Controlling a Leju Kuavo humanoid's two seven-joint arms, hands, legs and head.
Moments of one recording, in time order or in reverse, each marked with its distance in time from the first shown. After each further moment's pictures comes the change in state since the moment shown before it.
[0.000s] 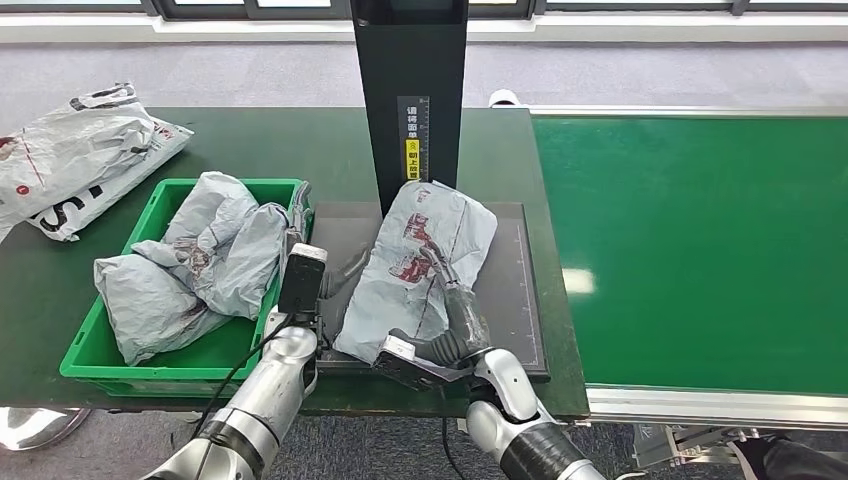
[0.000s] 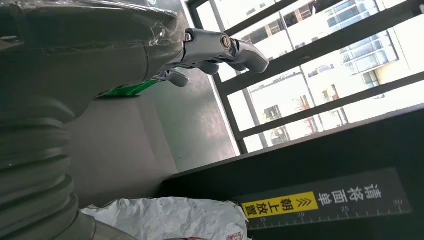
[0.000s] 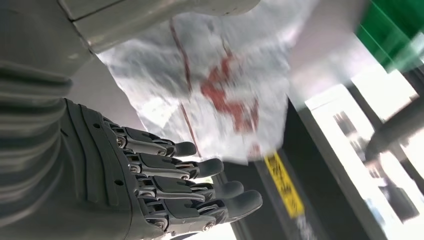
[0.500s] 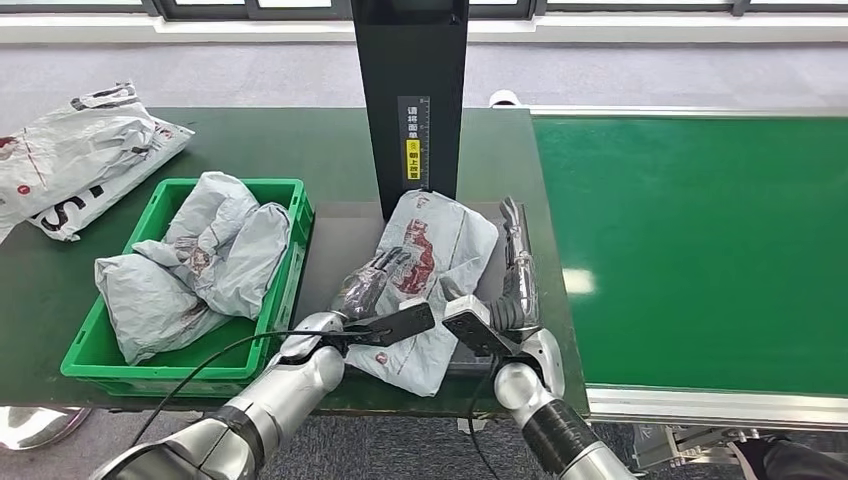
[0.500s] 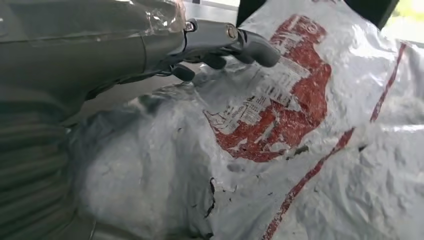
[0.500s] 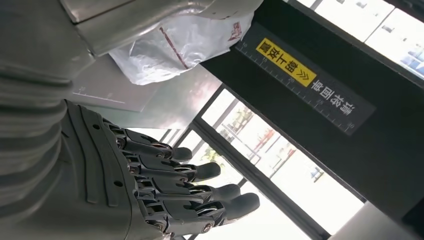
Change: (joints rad) left arm -0.108 0.044 -0.315 0.274 -0.639 -0.211 0.519; right arm -0.040 -0.006 -0.174 0.013 -0.379 -0.113 -0.347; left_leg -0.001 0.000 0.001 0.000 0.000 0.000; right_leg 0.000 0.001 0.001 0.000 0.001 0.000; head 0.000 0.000
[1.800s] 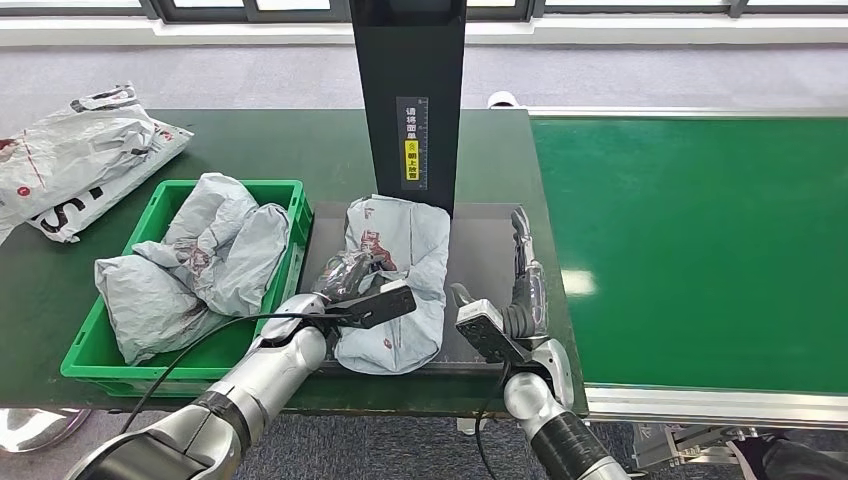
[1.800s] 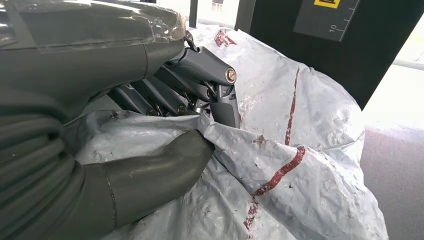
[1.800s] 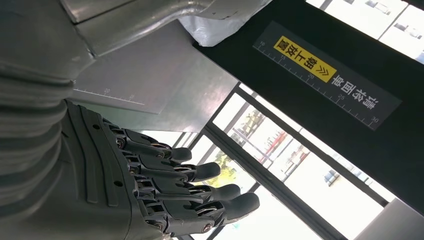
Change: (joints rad) left arm -0.029 0.037 0.087 -0.040 0.002 0.023 -0.109; right arm 0.062 -0.017 -0.042 -0.069 0.010 0.045 0.034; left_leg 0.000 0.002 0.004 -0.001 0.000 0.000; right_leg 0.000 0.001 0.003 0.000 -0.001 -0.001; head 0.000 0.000
